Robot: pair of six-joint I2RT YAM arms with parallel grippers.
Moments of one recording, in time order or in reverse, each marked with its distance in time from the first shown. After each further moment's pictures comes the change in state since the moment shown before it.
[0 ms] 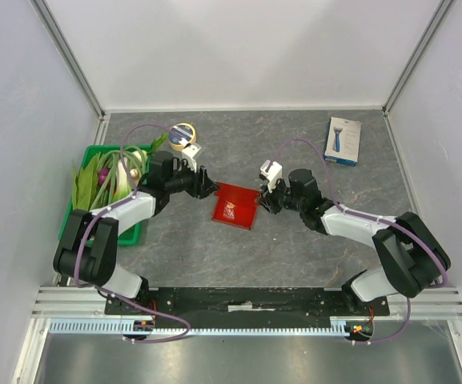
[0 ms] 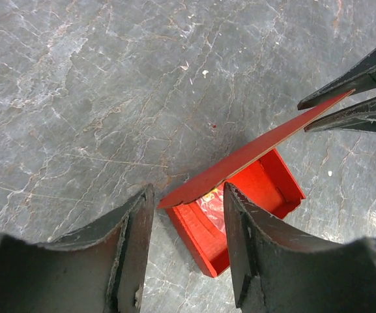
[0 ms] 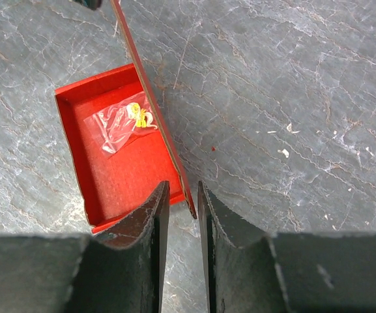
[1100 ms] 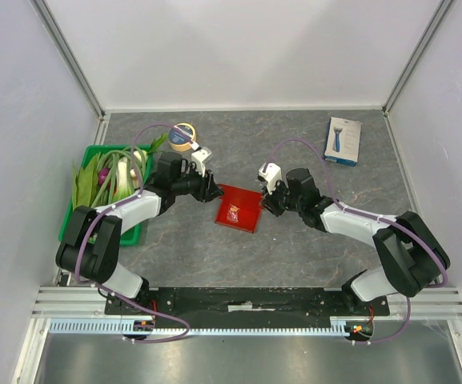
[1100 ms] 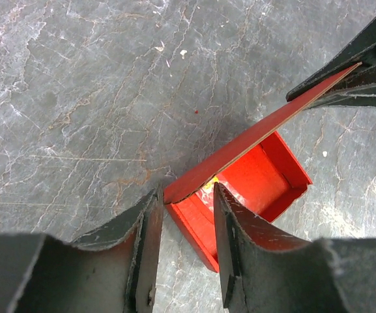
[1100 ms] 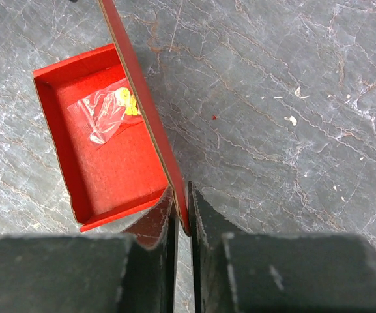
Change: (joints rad) left arm -0.063 0.042 0.039 -0.075 0.005 0.062; right arm 0.000 0.006 0.037 -0.148 0.028 -0.016
